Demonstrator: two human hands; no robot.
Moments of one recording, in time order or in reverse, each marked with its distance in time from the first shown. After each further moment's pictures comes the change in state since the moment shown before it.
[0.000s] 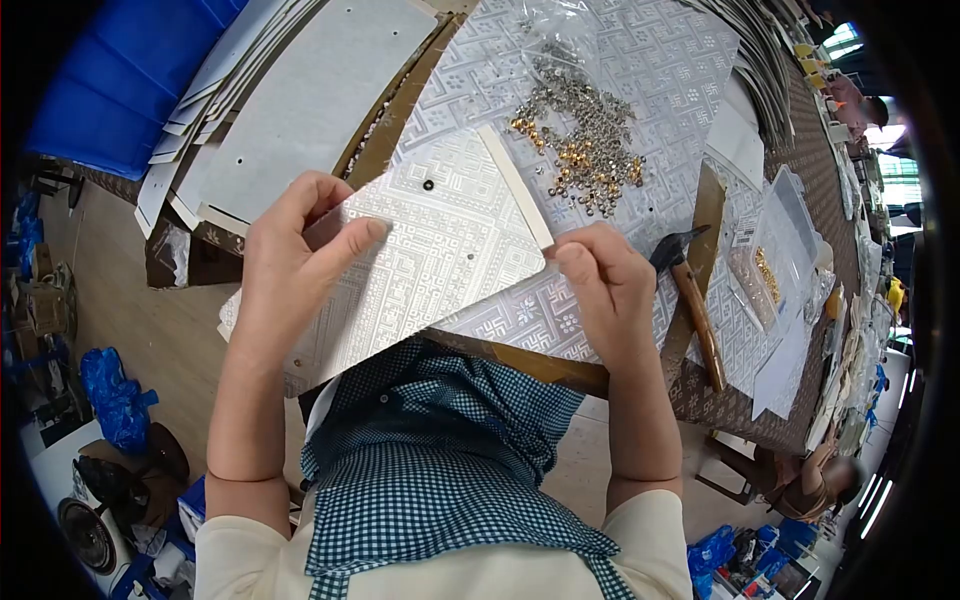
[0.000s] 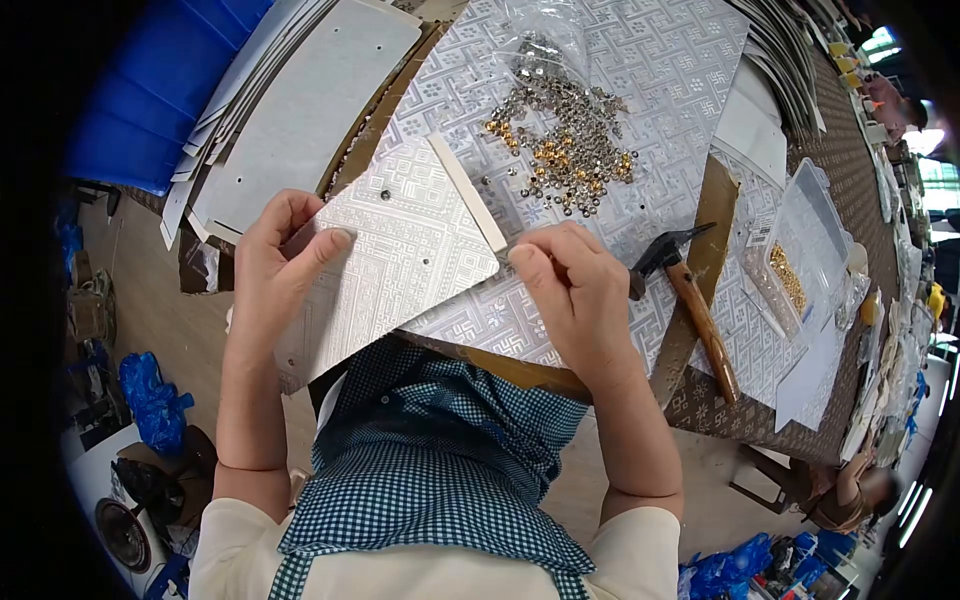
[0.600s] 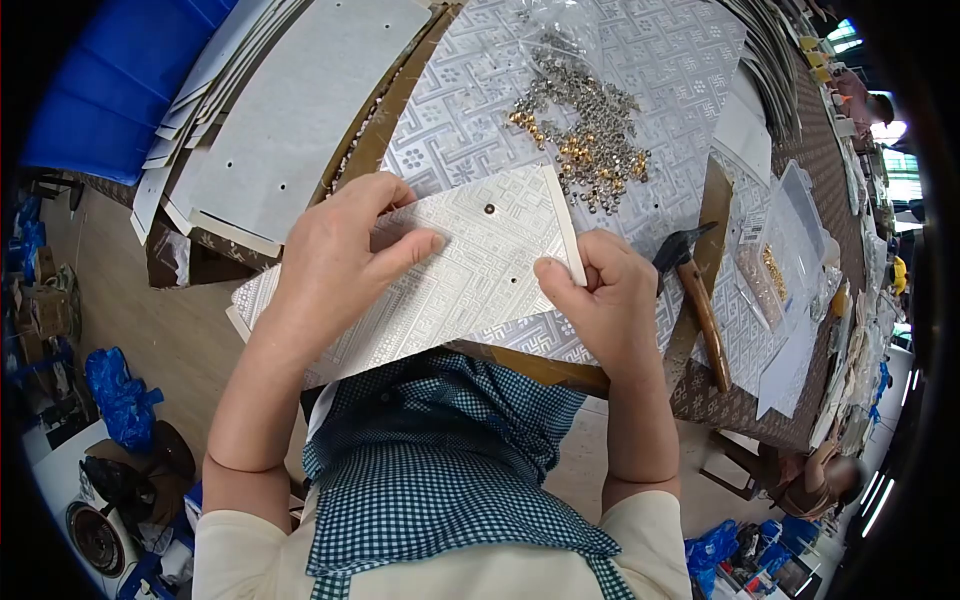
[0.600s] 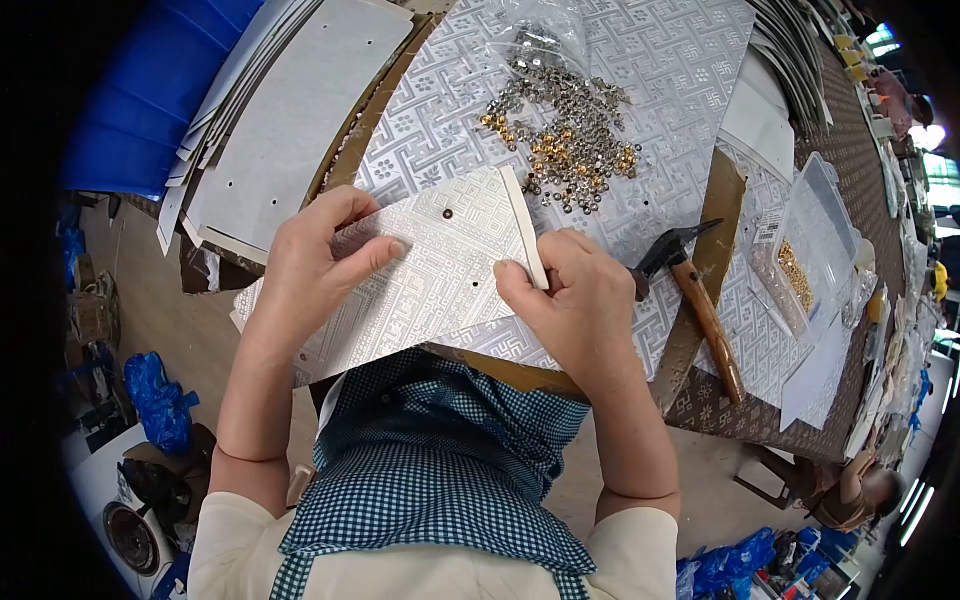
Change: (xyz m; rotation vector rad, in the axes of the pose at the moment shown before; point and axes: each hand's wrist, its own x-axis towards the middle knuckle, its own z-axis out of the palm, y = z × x) left_hand 0.011 0.019 0.026 0.306 -0.210 0.120; right_hand -0.002 -0.007 0.004 -0.227 0.024 0.095
